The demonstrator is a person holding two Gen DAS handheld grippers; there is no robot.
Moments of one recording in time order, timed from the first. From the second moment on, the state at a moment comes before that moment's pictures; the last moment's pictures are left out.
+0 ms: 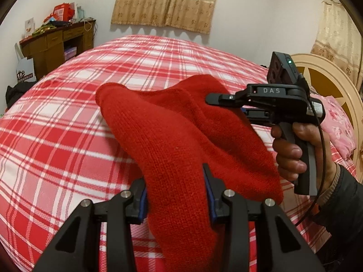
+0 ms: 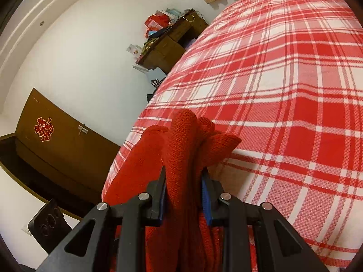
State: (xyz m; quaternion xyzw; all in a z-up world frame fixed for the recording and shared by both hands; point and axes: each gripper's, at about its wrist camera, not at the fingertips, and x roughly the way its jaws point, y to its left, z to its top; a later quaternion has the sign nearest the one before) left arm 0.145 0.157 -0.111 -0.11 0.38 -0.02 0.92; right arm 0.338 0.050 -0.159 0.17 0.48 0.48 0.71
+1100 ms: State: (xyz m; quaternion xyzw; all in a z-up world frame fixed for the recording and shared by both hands) left arm 0.128 0.198 -0.134 -0.11 0.37 0.08 0.92; right arm 0.234 0.038 -0.156 0.07 0.45 0.48 0.75
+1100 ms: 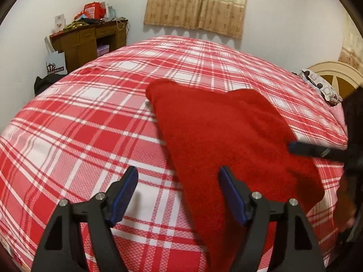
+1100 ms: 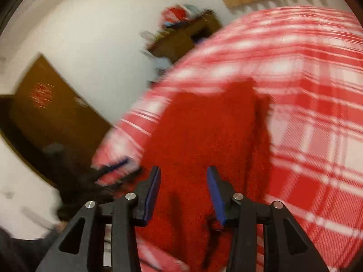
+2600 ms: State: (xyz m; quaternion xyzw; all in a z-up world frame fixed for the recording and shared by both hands) left arm 0.065 0.173 -0.044 -0.07 0.25 0.07 0.96; right arm 0.109 -0.009 -0.047 -0.03 0.25 0.35 0.90
